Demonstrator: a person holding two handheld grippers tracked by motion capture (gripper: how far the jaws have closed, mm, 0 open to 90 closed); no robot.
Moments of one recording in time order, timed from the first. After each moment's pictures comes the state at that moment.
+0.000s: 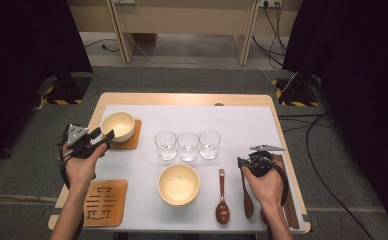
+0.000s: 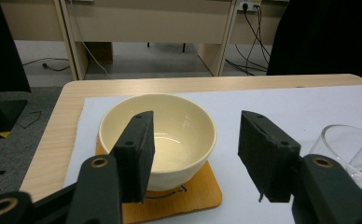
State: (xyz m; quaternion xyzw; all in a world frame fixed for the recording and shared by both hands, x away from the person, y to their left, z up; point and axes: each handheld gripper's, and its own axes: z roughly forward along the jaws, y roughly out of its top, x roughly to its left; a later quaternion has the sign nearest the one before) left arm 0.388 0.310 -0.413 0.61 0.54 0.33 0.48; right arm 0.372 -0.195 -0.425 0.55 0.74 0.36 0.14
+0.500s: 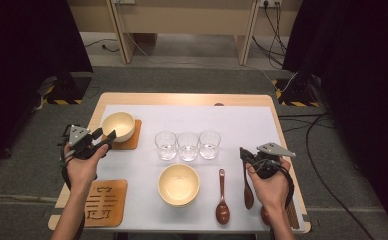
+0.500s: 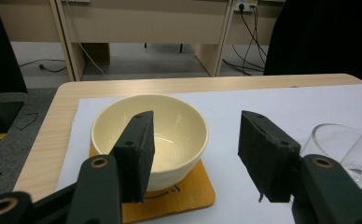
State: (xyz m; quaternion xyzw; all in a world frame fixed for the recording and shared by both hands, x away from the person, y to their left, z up) left arm 0.386 0.305 -0.412 0.61 0.53 0.32 0.48; right arm 0.358 -0.200 -0.405 0.49 0.72 0.44 0.22
